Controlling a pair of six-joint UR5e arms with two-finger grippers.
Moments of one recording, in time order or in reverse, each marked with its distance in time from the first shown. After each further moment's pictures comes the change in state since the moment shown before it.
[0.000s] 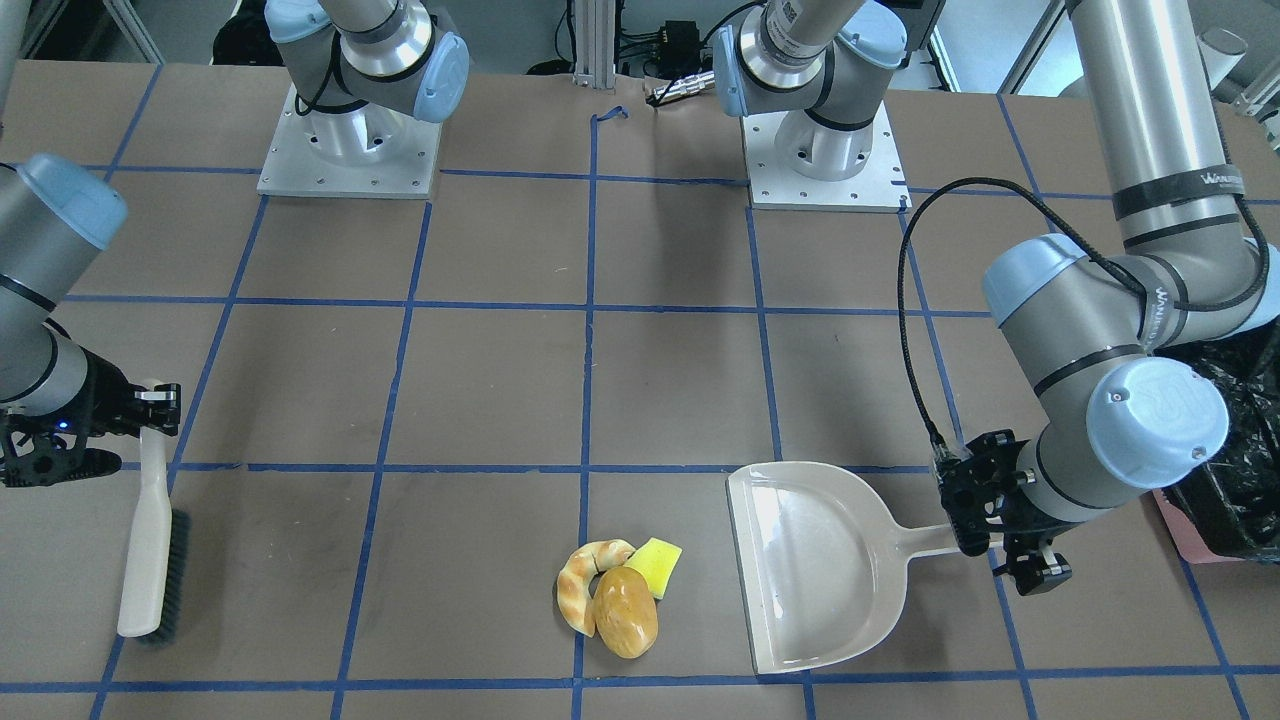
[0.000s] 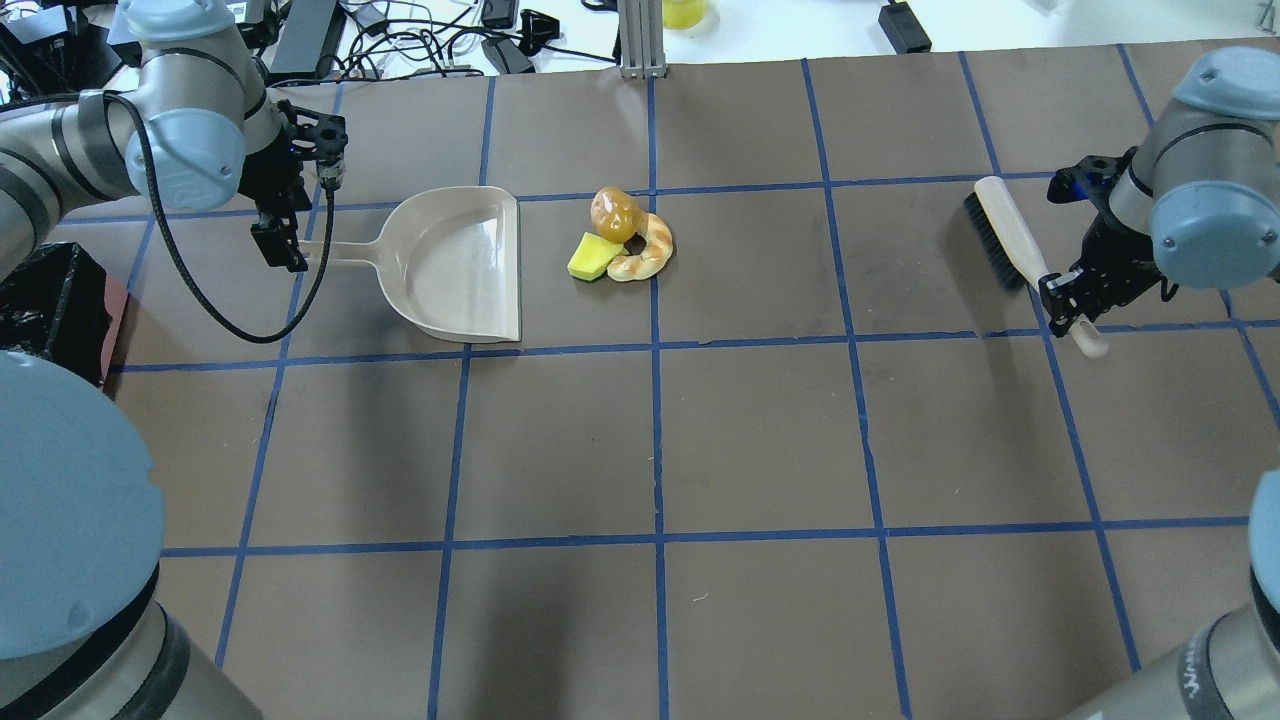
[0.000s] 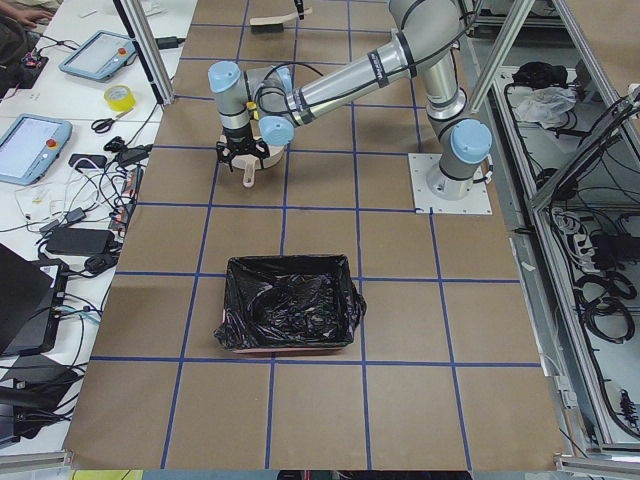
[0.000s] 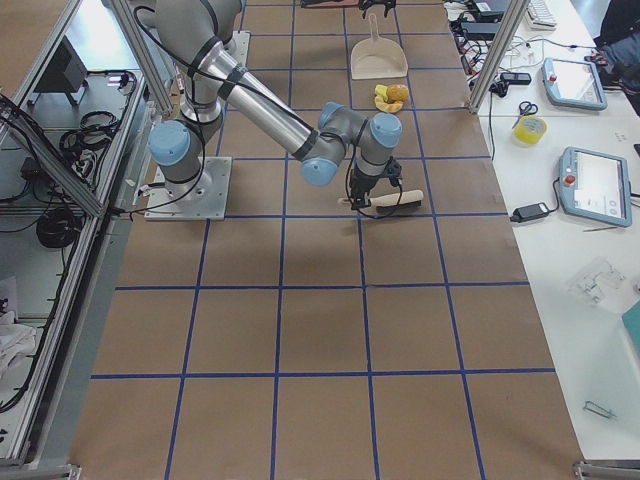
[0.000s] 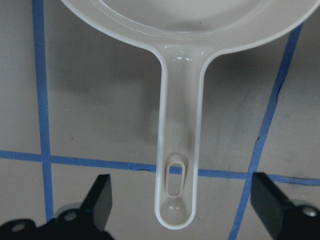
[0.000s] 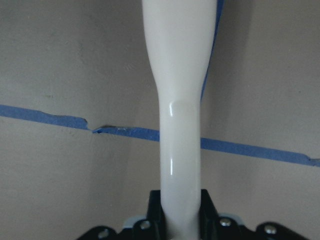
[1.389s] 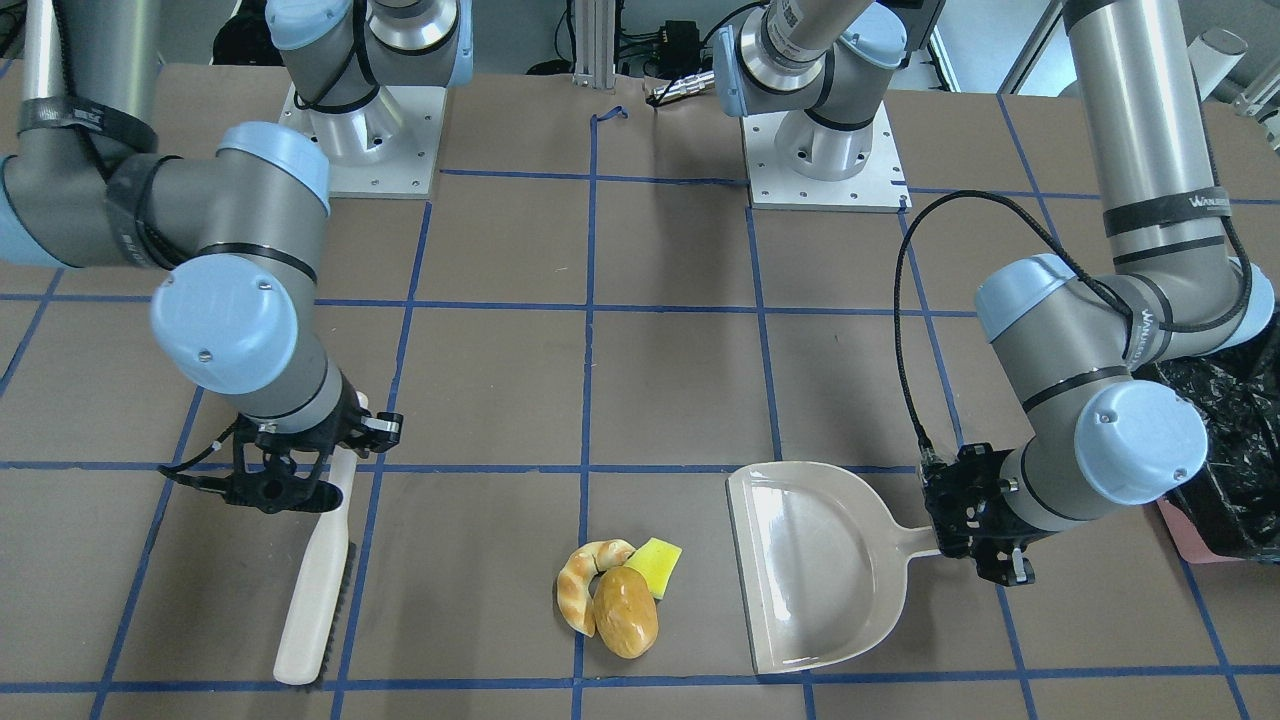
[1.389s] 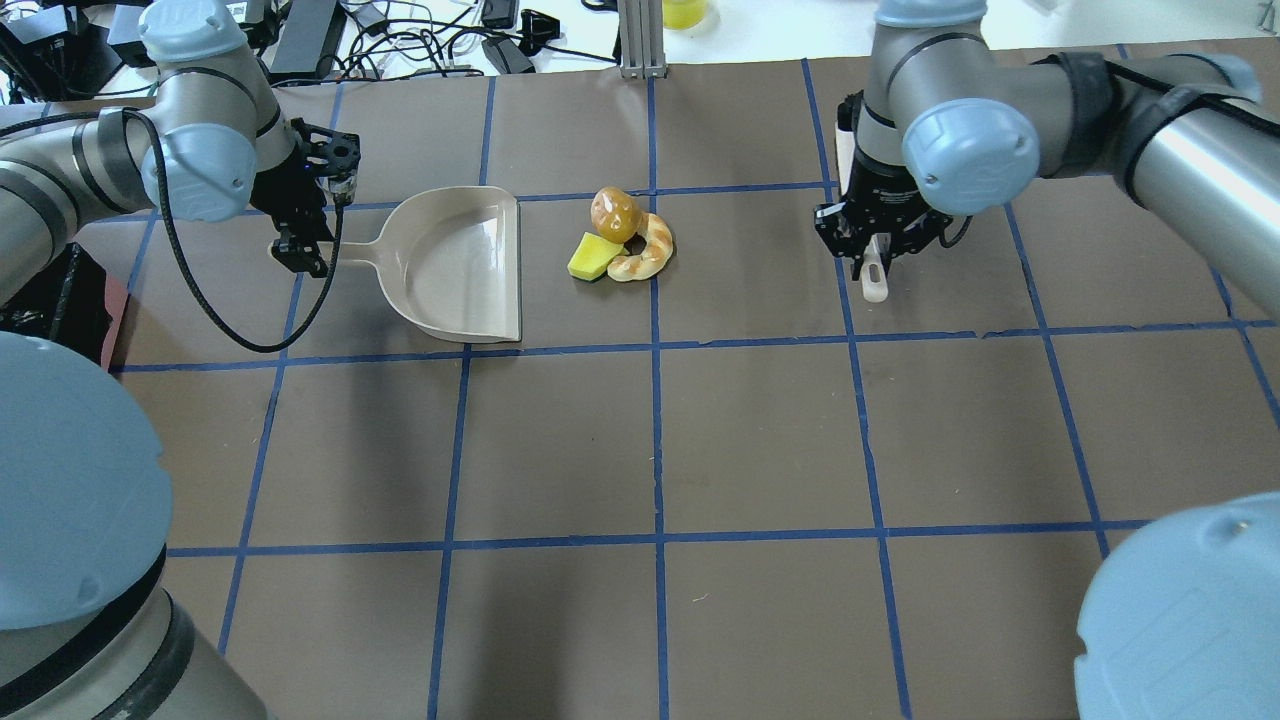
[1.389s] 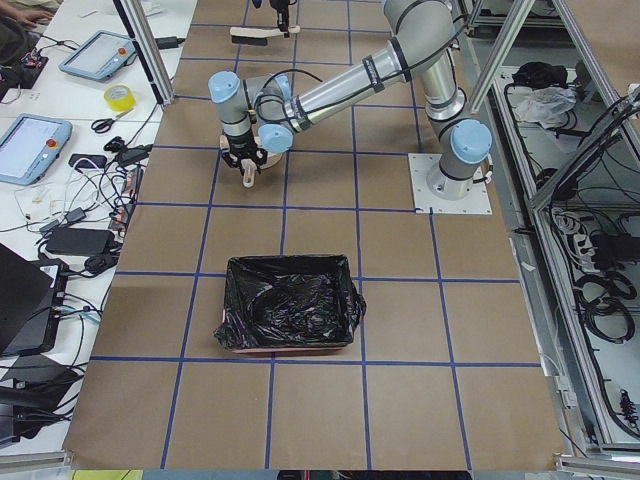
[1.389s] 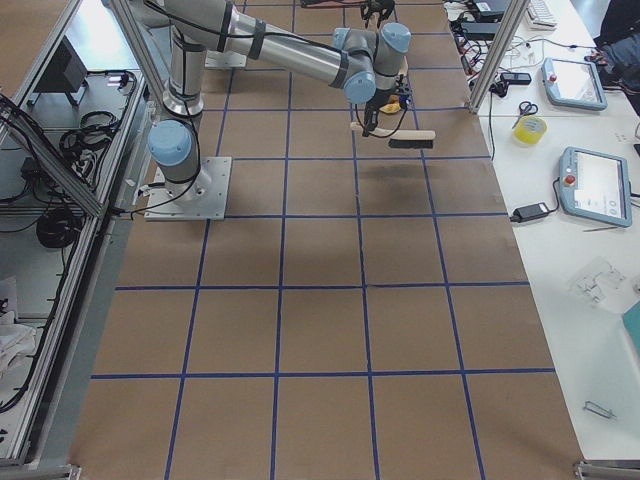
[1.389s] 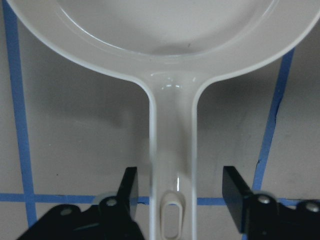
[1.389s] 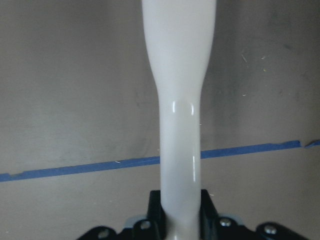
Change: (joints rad) left arm 0.006 -0.023 -0.016 0.000 -0.045 0.047; right arm 0.469 0.045 -0.247 0.203 0.015 0.737
